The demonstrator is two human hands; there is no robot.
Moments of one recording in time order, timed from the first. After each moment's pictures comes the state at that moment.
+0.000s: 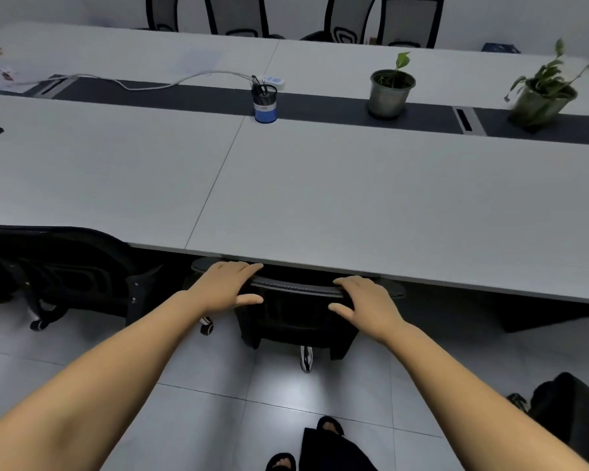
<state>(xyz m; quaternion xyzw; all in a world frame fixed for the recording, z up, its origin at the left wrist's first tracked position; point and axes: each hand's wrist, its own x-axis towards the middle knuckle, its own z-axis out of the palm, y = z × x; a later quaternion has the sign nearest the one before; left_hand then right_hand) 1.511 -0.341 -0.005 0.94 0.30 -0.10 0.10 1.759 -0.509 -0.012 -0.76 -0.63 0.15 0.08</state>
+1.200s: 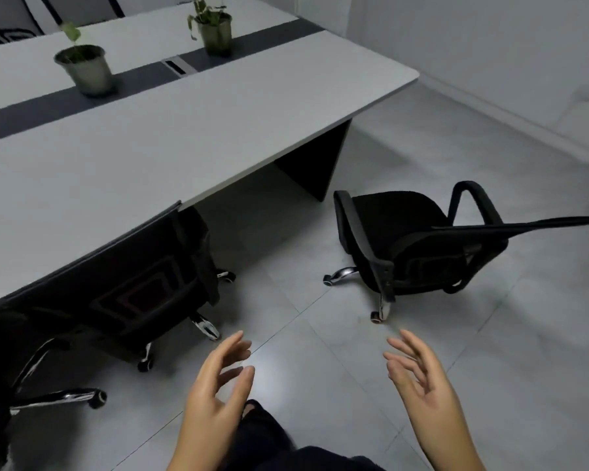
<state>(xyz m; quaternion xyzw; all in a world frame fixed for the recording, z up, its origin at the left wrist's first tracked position) 1.475 -0.721 0.033 0.76 0.17 0.12 0.61 1.540 -0.960 0.040 -0.77 0.03 0.10 0.64</state>
